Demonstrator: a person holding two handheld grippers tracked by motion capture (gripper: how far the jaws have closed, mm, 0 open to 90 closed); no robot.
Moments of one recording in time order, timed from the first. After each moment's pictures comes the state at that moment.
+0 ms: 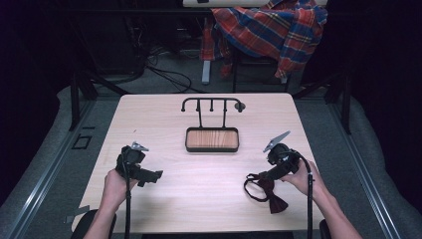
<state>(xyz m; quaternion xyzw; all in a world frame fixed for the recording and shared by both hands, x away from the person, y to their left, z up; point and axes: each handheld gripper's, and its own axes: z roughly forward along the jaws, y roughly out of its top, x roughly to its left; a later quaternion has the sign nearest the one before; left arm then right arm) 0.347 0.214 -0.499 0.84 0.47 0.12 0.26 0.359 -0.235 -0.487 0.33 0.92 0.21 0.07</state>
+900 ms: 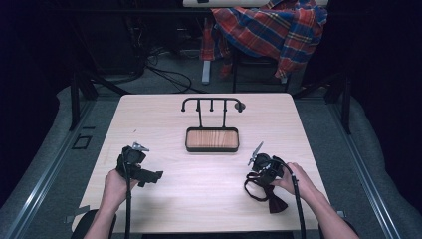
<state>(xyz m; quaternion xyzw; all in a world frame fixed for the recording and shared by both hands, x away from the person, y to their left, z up) 0.346 0.213 -0.500 0.84 0.47 0.12 0.26 0.367 -0.201 -0.533 0.26 0.96 0.08 0.07</state>
